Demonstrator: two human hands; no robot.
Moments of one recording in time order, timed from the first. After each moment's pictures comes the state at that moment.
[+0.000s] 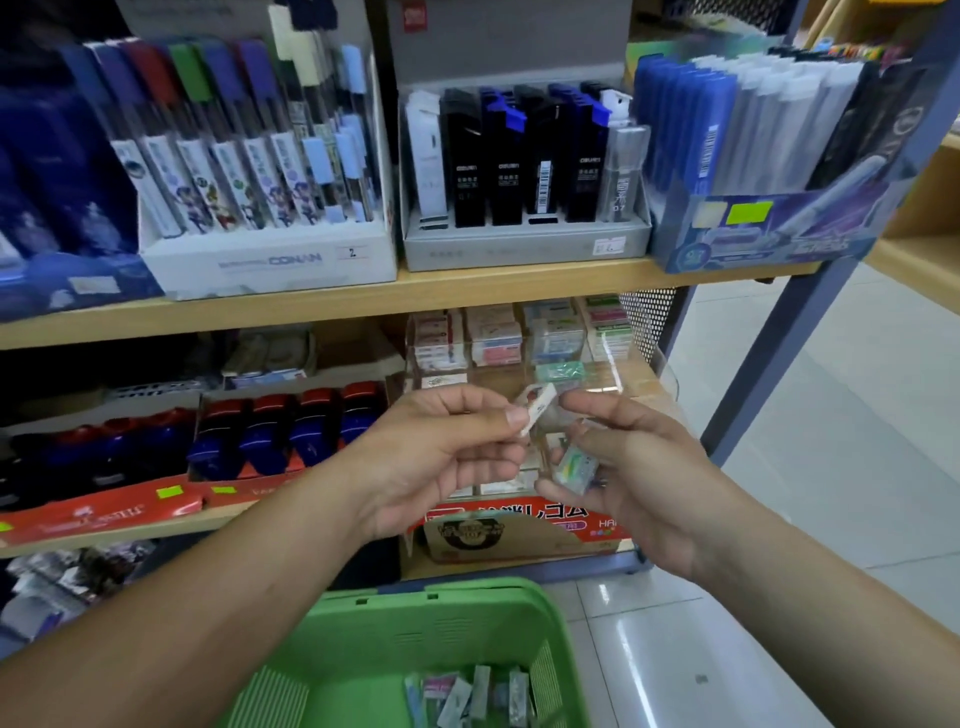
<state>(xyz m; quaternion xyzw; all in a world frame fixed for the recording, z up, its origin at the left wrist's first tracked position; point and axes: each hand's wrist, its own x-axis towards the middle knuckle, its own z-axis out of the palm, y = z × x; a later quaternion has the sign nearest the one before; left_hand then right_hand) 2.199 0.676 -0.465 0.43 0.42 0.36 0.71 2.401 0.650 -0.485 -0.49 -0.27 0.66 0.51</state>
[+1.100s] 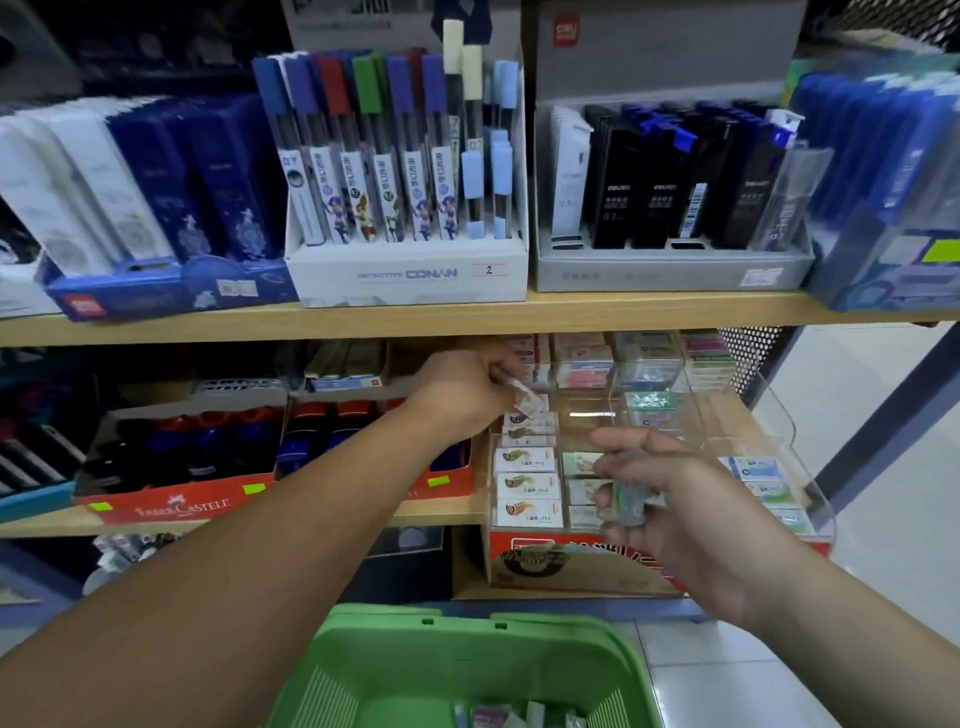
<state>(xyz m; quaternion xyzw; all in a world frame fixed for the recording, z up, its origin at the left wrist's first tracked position) 2.145 0.777 -0.489 0.68 0.63 0.27 0.25 2.354 0.667 -0.490 -0.50 -0.33 0.66 0.45</state>
